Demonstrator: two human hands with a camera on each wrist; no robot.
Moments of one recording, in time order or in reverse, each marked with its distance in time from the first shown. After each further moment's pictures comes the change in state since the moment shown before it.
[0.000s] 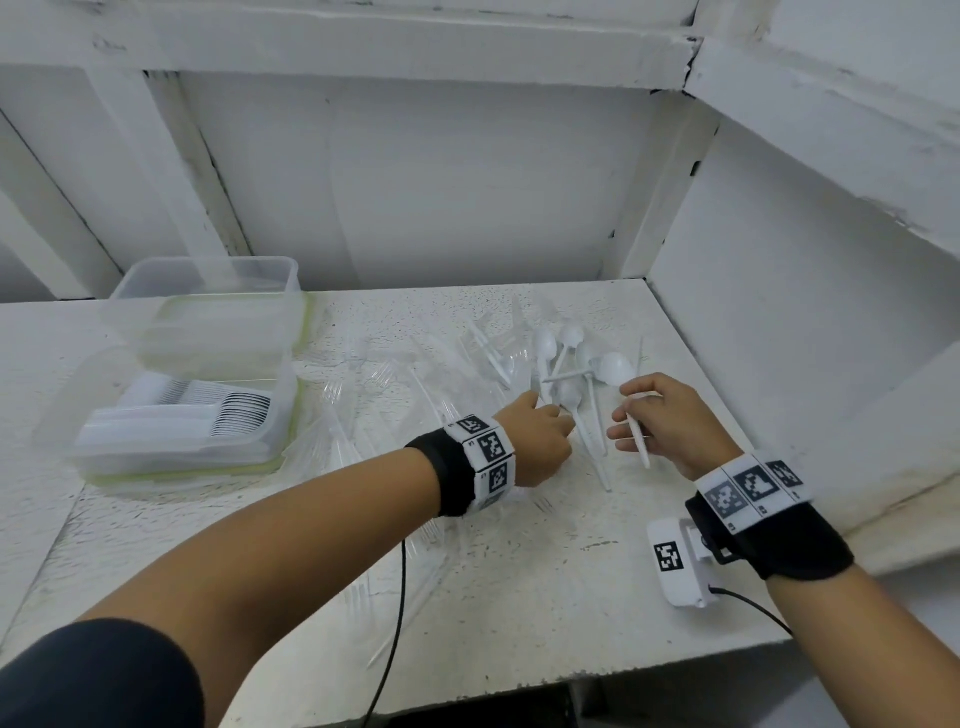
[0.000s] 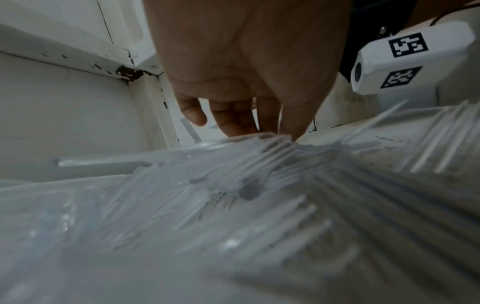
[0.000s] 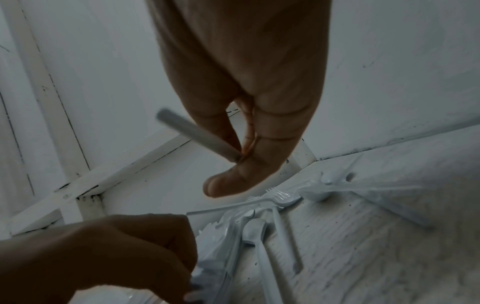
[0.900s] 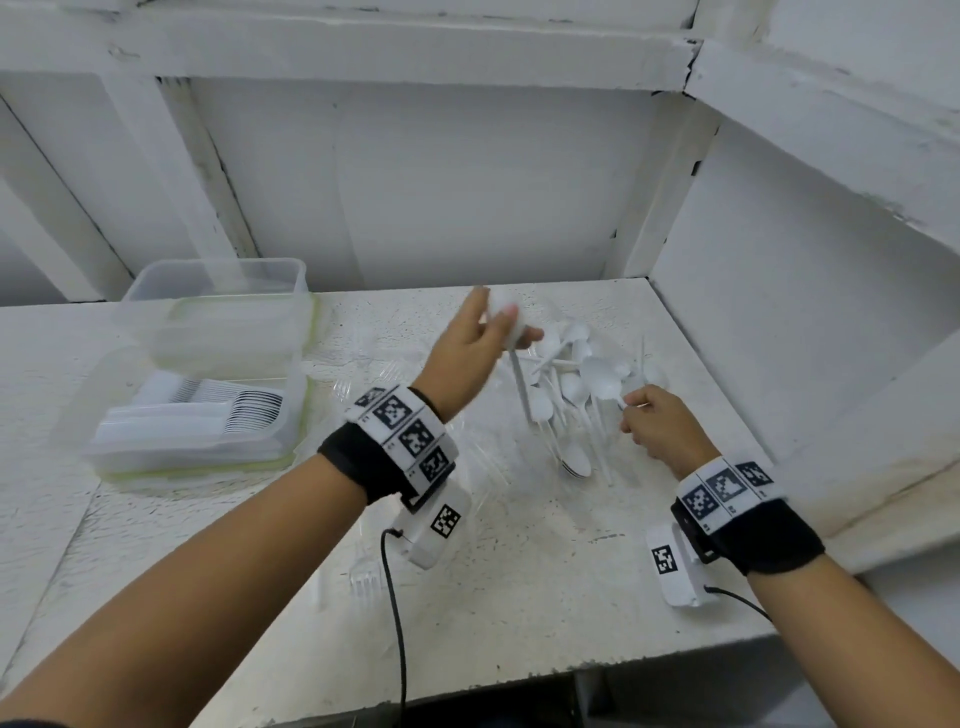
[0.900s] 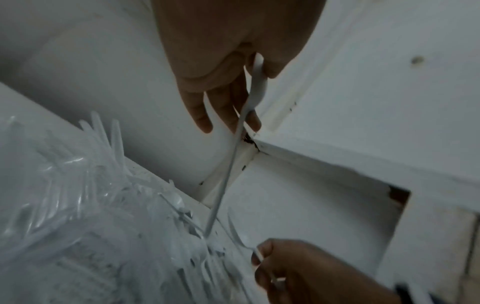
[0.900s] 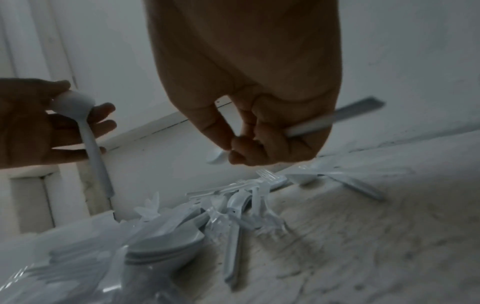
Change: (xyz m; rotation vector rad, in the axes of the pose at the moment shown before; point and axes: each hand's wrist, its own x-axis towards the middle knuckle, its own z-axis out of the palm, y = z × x) left_hand -0.061 -0.040 -0.032 -1.519 0.871 -0.387; right_hand 0.011 0.023 0.011 -0.290 0.083 -0.043
